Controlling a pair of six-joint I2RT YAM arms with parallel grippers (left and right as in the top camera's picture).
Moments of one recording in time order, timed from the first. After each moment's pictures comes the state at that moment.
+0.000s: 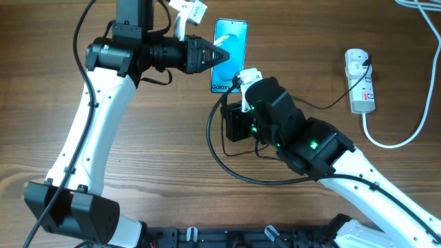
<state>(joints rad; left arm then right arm) -0.22 1.67 1.65 -0.81 1.03 -0.13 0.76 1.29 1.19 -0.59 -0.07 0.52</state>
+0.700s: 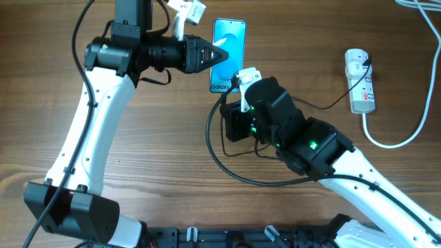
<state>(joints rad) -0.21 1.67 1.66 -0.82 1.03 -0.12 0.76 1.29 1.19 -0.58 -0.06 0.49</state>
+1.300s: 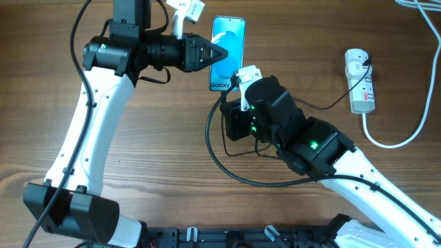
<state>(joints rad) -0.21 1.67 1.67 -0.82 1.03 -0.12 0.76 1.29 1.21 -0.58 -0.04 0.47</state>
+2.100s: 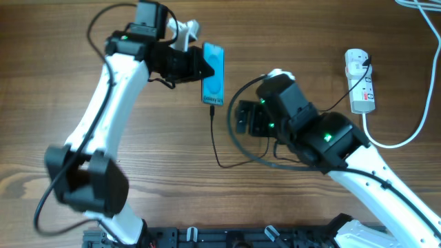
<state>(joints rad) -0.23 1.83 1.66 -0.99 0.67 -0.23 0.68 1.29 1.27 -0.93 0.09 0.70</state>
